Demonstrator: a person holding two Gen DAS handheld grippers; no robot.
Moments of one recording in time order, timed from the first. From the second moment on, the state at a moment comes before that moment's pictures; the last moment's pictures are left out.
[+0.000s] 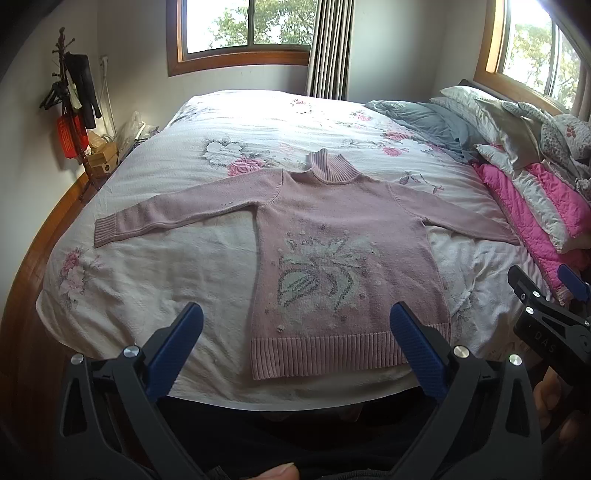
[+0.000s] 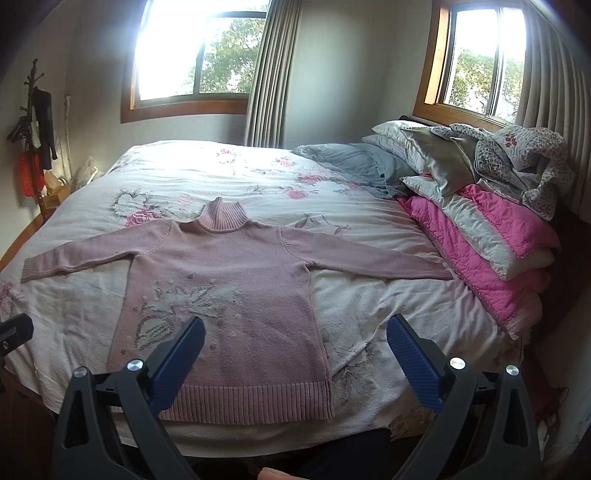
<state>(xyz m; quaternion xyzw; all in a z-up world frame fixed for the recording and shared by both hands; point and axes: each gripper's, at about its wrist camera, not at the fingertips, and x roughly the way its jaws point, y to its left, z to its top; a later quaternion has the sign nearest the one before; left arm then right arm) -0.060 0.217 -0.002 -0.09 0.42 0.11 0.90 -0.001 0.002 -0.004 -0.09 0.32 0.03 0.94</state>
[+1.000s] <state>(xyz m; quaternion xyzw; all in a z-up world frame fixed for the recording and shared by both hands) -0.037 0.222 -0.018 -0.09 0.43 0.11 0.89 0.025 0.003 -0.013 -0.09 0.34 0.02 0.93</state>
